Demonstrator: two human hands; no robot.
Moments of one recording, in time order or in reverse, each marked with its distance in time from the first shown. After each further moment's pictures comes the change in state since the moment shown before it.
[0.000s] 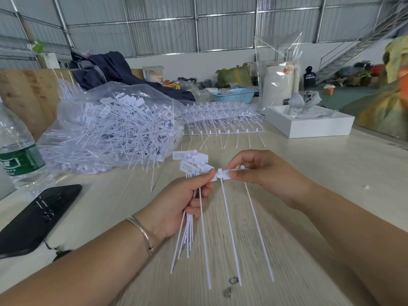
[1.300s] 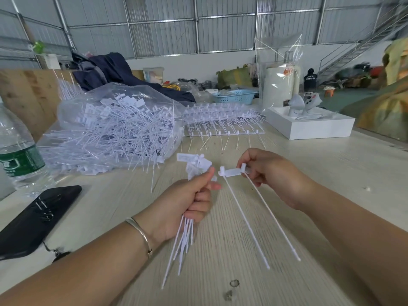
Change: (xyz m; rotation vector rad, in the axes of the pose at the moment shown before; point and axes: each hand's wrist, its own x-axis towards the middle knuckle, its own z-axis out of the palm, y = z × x) left_hand -0.002 0.001 -0.001 -0.035 -0.097 -0.049; right_hand 0.008 0.001 -0.003 0.080 0.114 0.190
